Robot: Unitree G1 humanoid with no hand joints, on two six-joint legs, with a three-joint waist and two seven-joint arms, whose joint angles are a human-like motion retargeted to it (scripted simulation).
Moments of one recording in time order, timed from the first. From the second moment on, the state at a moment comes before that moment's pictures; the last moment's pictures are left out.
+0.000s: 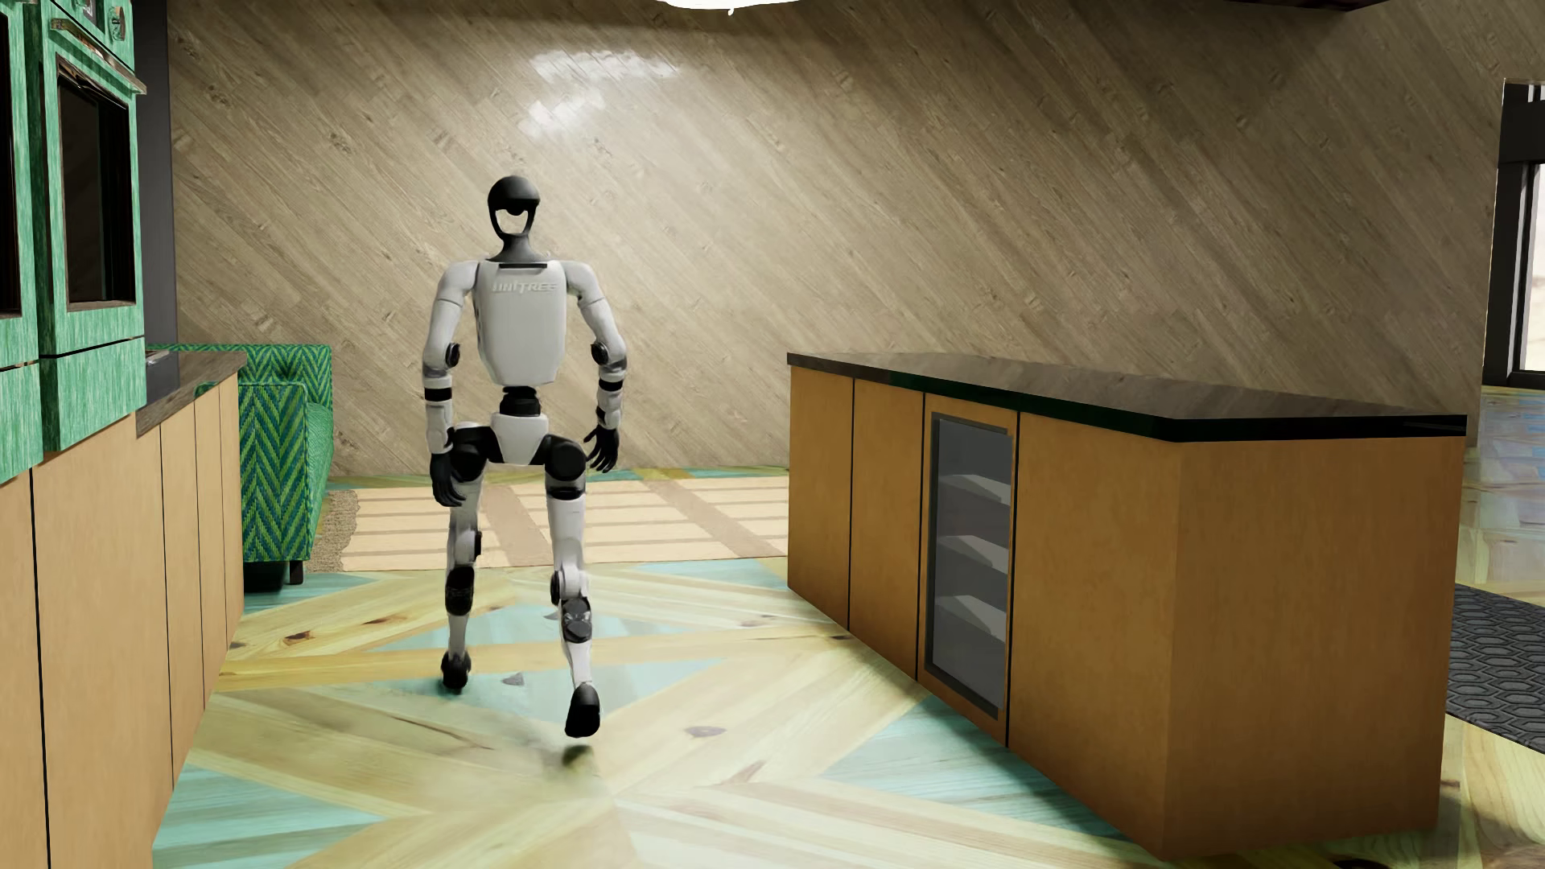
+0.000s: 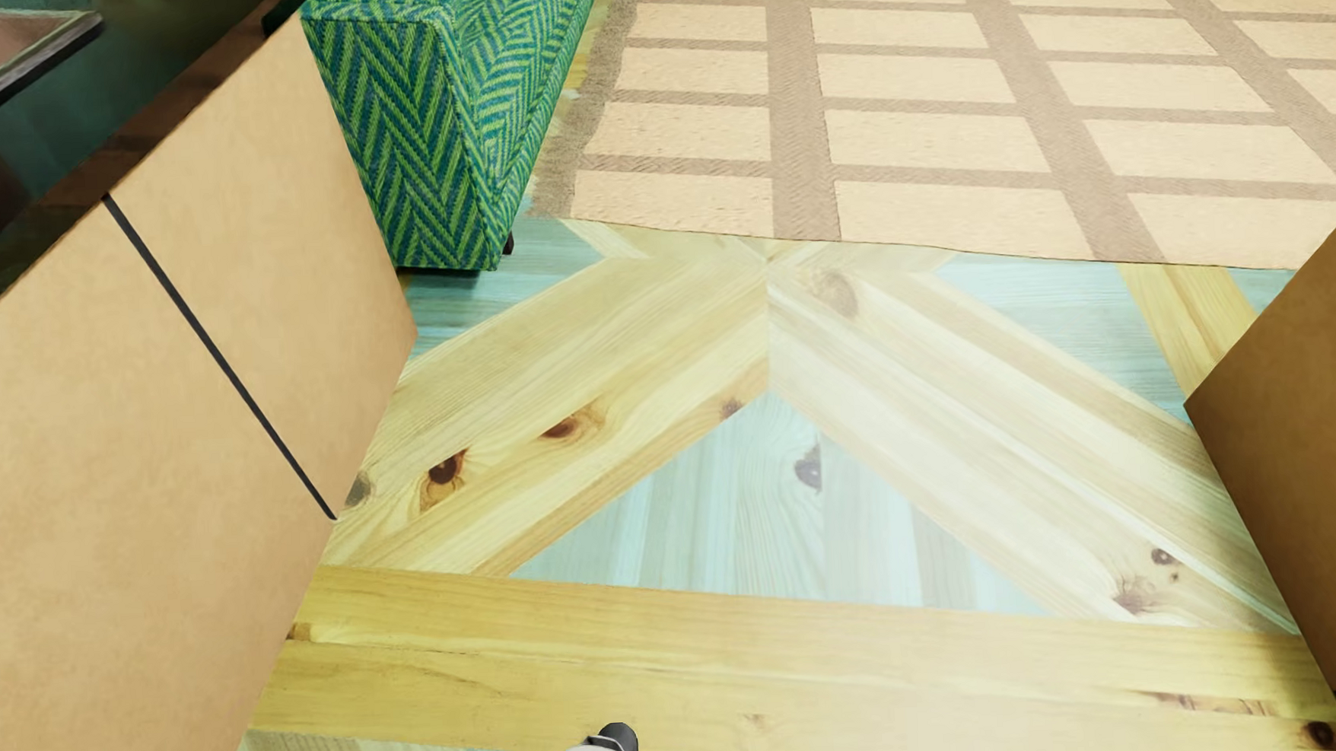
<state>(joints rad) -0.54 0.37 0.18 -0.03 -0.09 -0.10 0.00 0.00 0.08 0.51 0.61 0.36 0.22 -0.08 -0.27 0.36 -0.38 0.00 0.00 -0.64 0.30 0.91 0.72 0.00 0.00 0.00 0.00 0.00 0.00</state>
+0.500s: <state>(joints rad) 0.38 -0.54 -0.31 -0.11 -0.10 -0.15 0.00 0.00 0.04 0.47 0.59 0.13 0.48 -0.28 -0.14 0.43 -0.41 0.00 0.00 -0.36 0.44 0.62 1.06 0.00 0.00 0.00 0.00 0.00 0.00</state>
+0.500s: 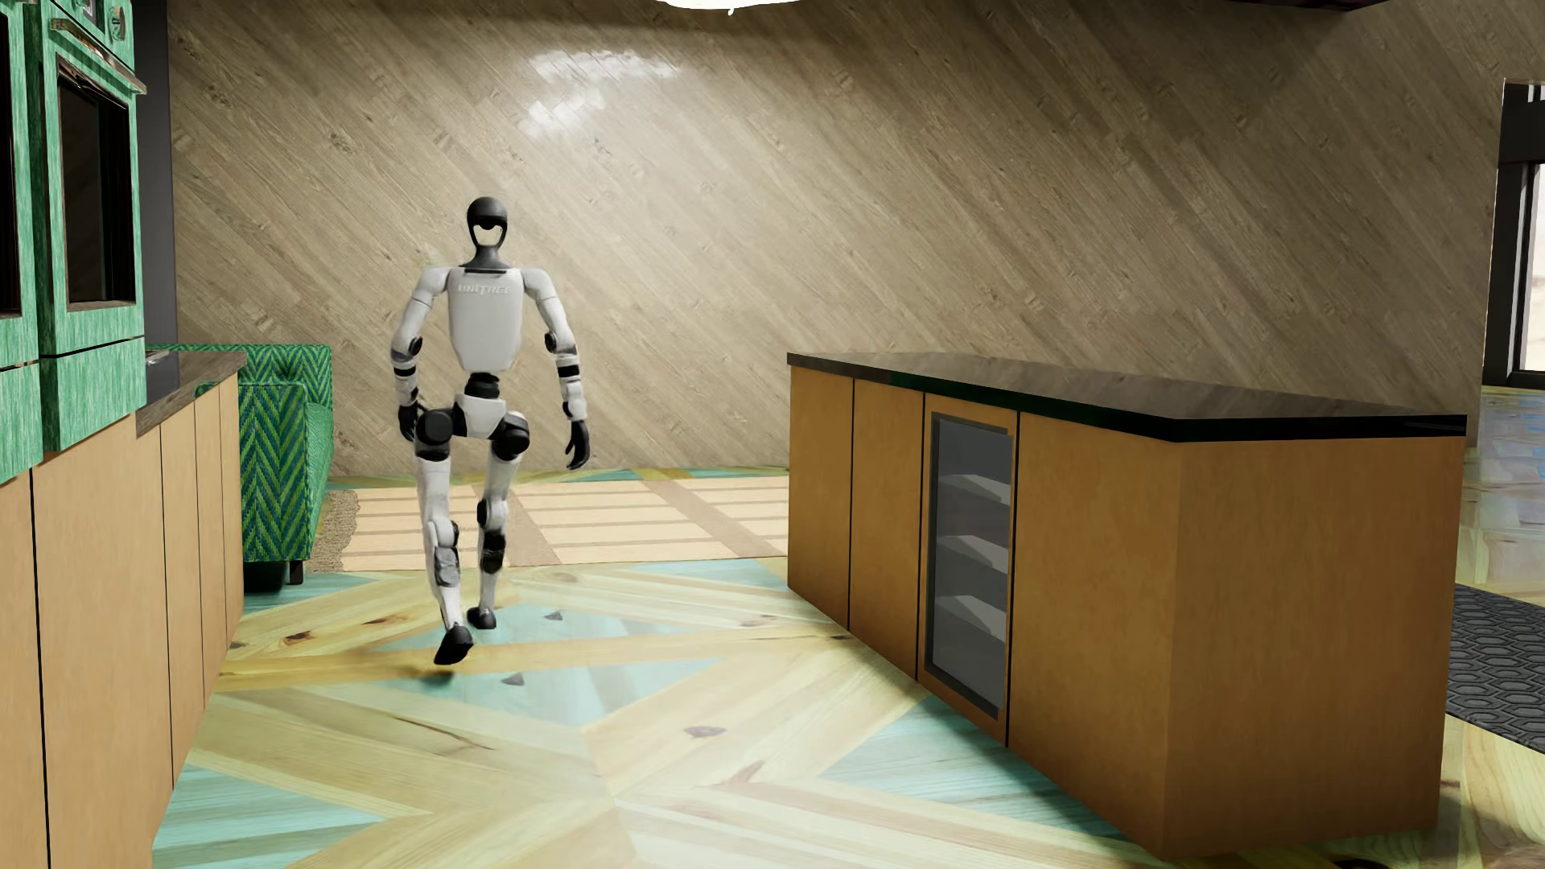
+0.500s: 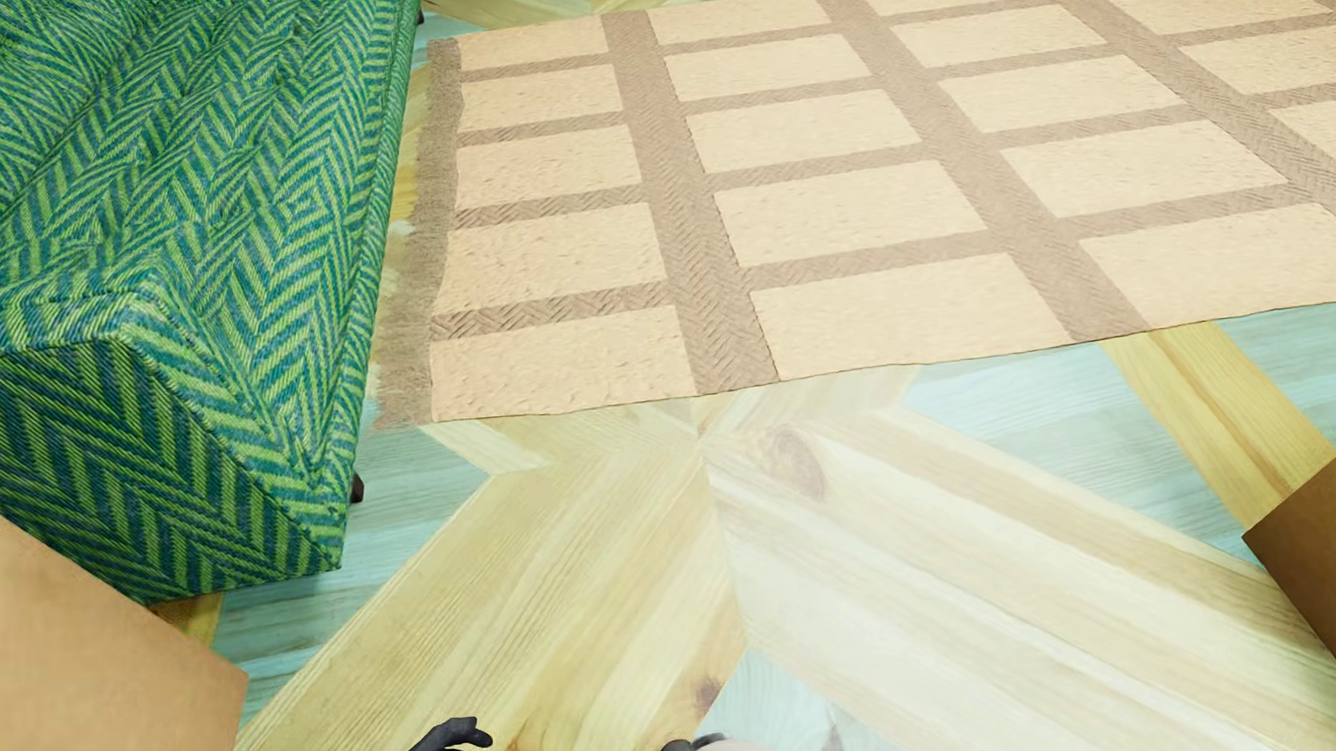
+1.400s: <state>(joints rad) 0.28 -0.48 -0.28 -0.12 -0.13 -0.11 0.00 0.00 0.08 0.40 0.60 0.03 0.41 -0.34 -0.23 0.48 -0.42 0.00 0.00 -0.41 0.42 0.74 0.96 0.00 0.00 0.00 0.00 0.00 0.00</state>
